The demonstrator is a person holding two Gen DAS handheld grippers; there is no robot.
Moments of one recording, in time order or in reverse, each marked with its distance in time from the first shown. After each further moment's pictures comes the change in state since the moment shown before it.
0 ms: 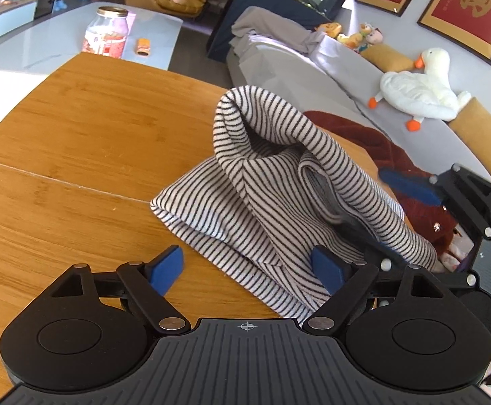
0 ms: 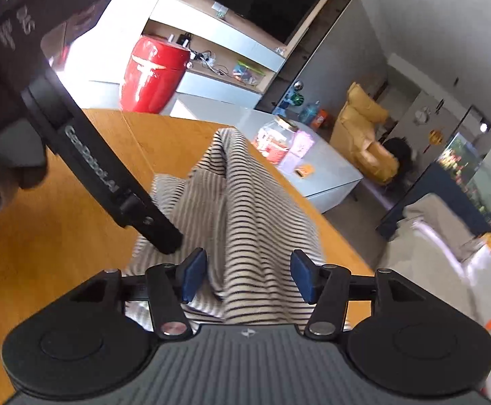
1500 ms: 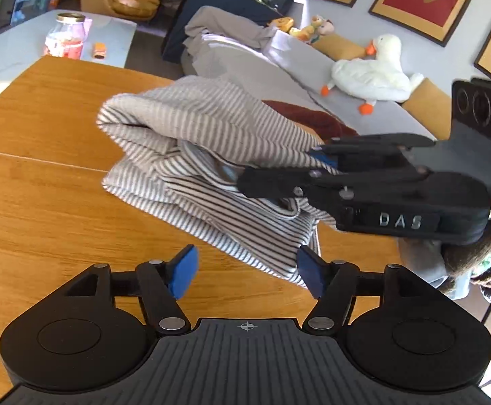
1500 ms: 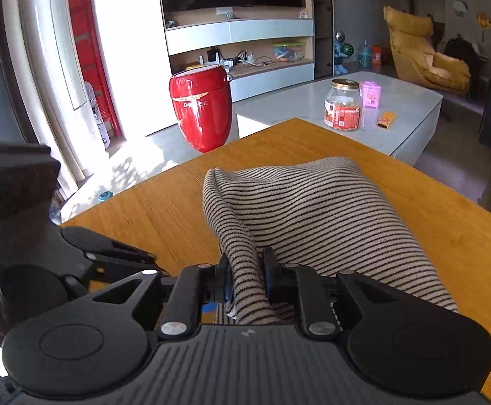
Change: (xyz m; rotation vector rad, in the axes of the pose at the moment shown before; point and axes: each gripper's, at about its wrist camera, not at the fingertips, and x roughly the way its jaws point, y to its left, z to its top) left arm -0.039 -0.009 -0.033 0.070 -0.013 -0.127; right arm 0.022 -0.051 0.015 0.458 0.042 0.494
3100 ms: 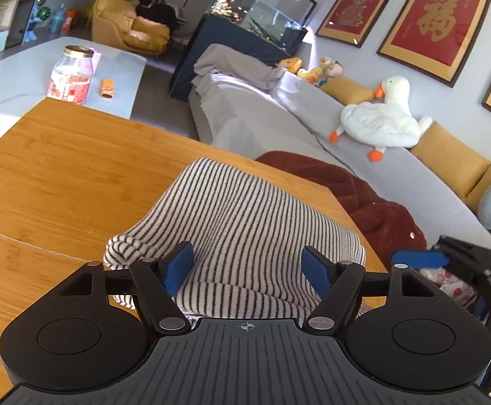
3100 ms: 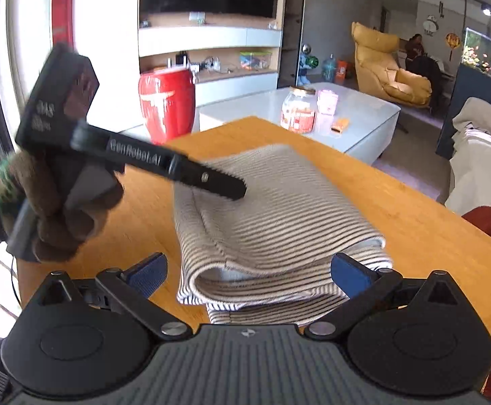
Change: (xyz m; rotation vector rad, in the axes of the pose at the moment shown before) left arm 0.034 0.015 0.050 -0.019 -0.134 -0.013; right arm -0.062 -0.005 -0.036 0.025 -0.064 -0.157
